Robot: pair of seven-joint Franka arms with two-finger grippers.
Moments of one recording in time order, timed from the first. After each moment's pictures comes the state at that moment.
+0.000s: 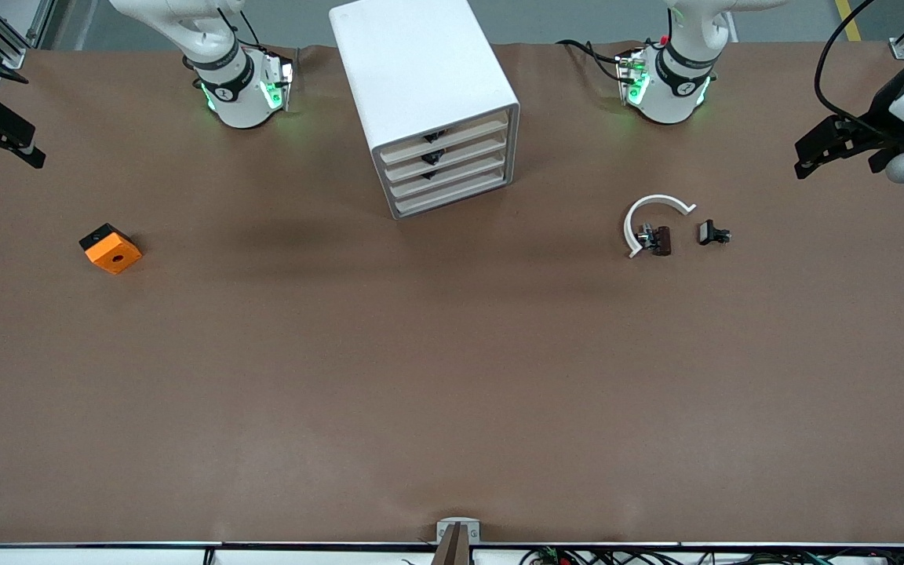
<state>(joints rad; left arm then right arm) 0.02 -0.11 -0.11 -1.62 0.03 1.49 -0.14 0.01 -0.15 -0.07 -1.61 0.01 1.49 -0.07</state>
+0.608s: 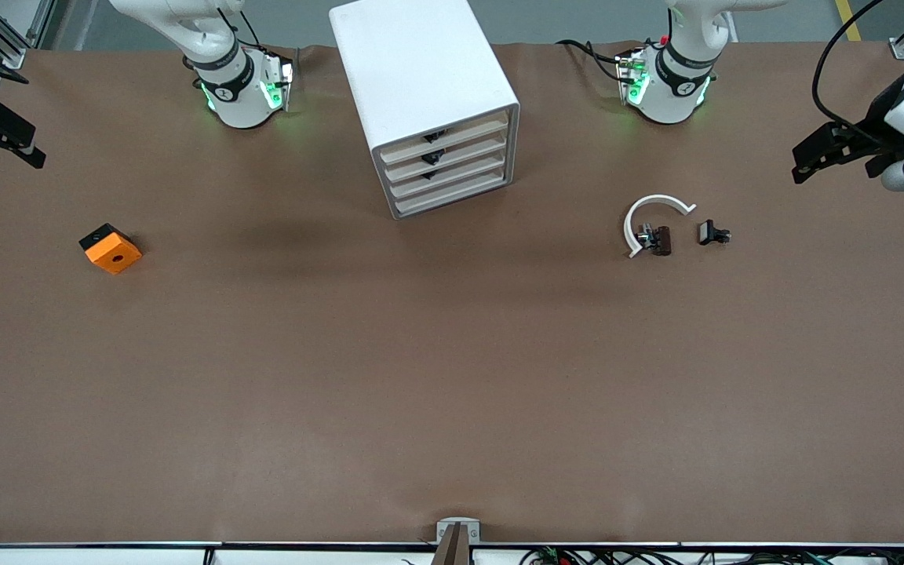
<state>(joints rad) 0.02 -0.07 -0.11 -1.62 0.03 1.49 -0.14 0.01 -0.15 -0.07 -1.61 0.01 1.49 -0.07</state>
